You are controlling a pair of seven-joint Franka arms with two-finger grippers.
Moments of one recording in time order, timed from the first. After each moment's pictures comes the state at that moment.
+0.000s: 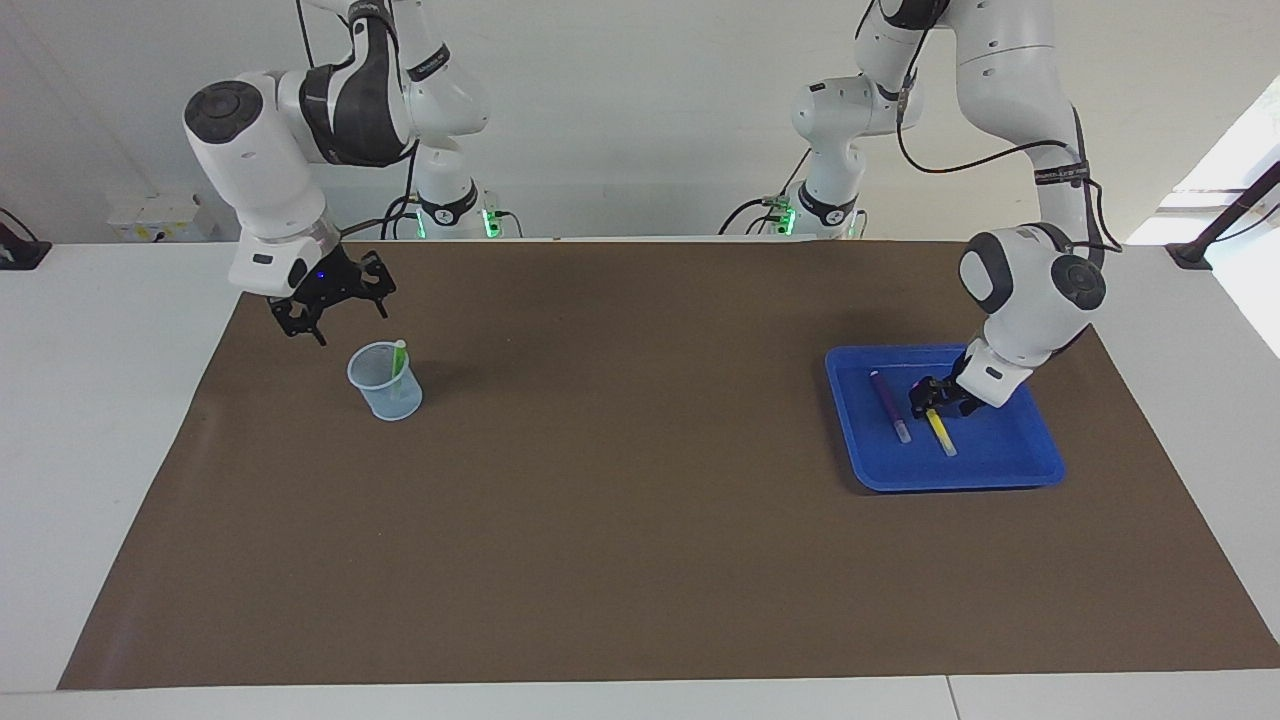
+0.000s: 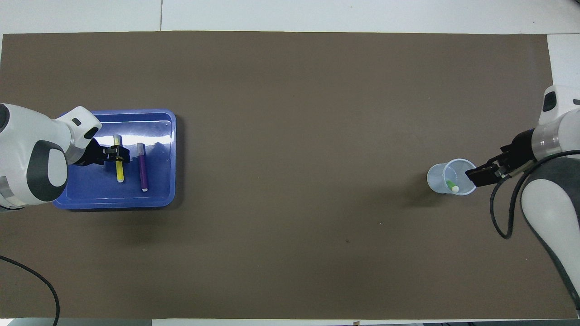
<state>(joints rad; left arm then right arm) 0.06 0.23 -0.02 -2.10 -0.07 2.28 0.10 -0.08 -0.12 0.07 -1.97 0.11 1.81 -0.57</state>
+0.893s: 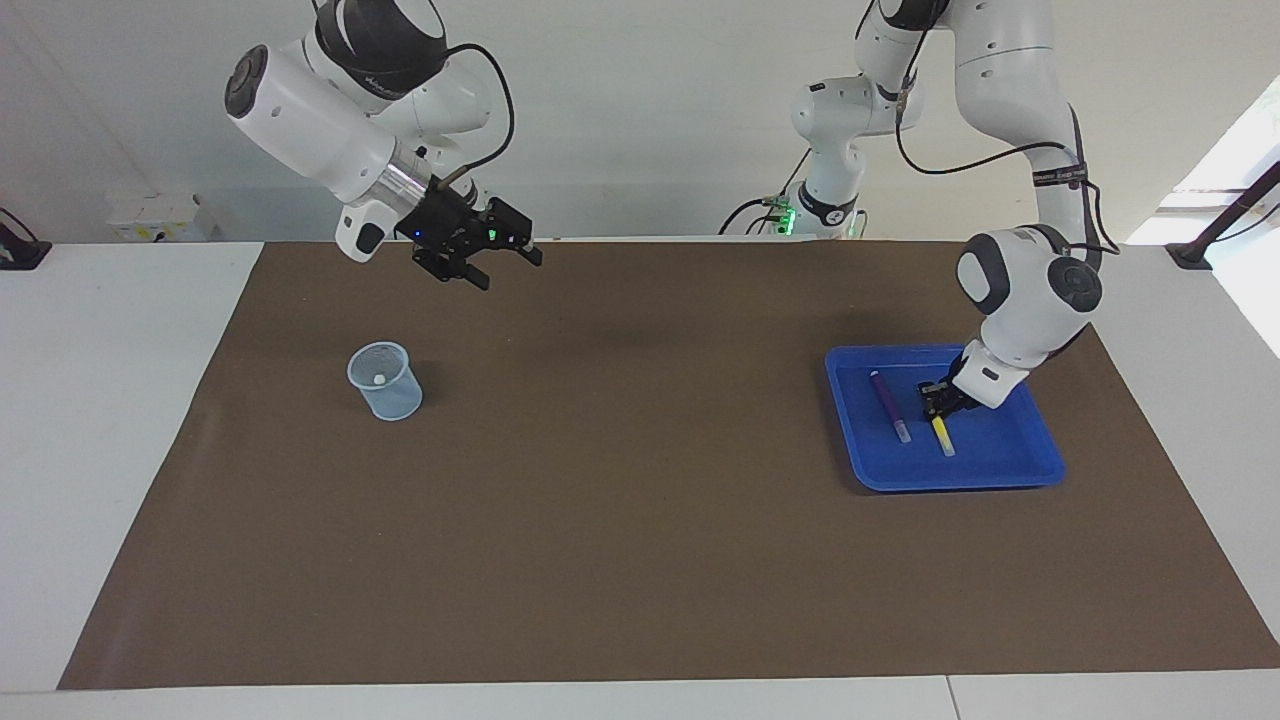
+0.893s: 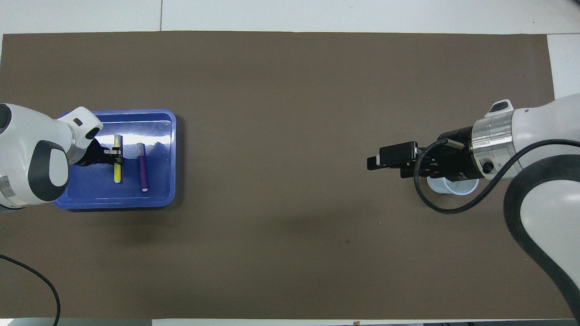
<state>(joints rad) 0.06 0.23 -0.02 -2.10 -0.07 2.28 0.10 0.07 -0.12 0.08 -1.95 0.68 1.82 0.12</state>
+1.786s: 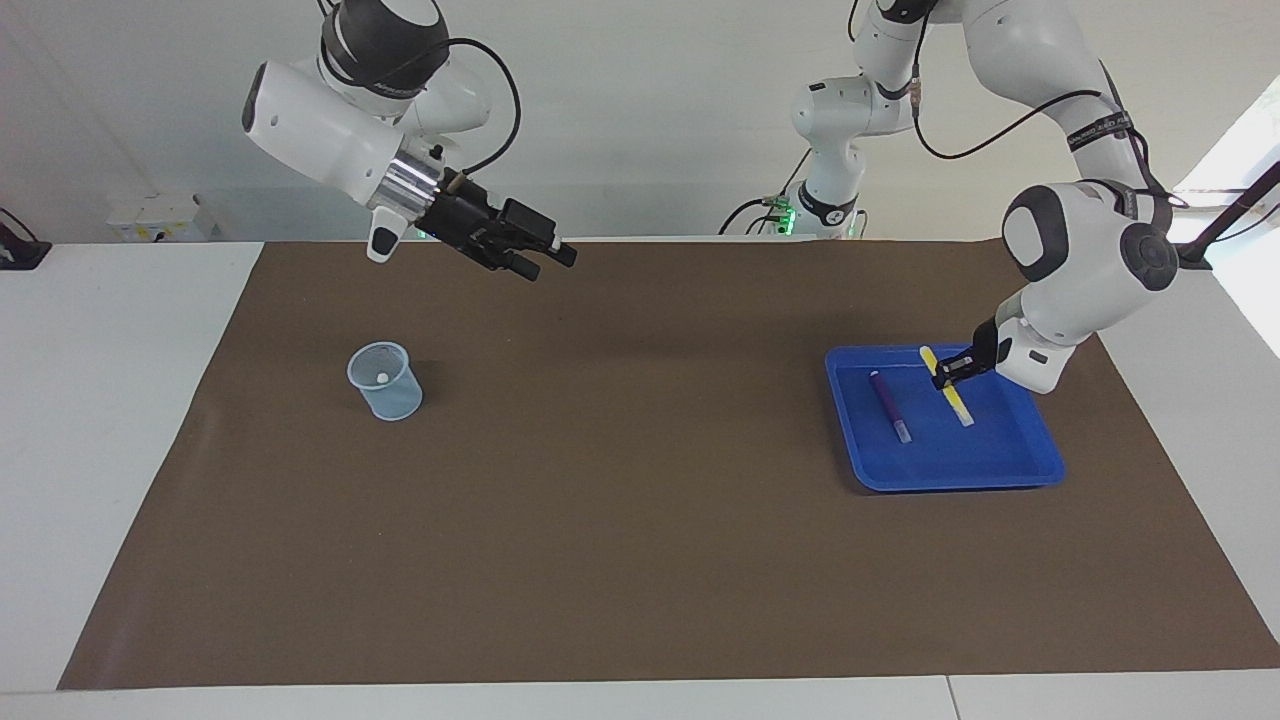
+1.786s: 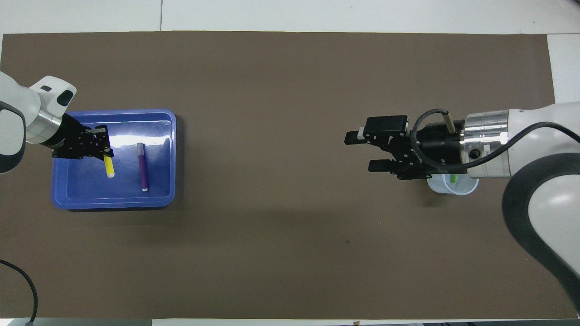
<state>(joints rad) 0.03 0.19 -0.03 -1.81 -0.15 1.79 -0.29 0.14 -0.13 0.08 -2.00 0.94 2.00 0.34</state>
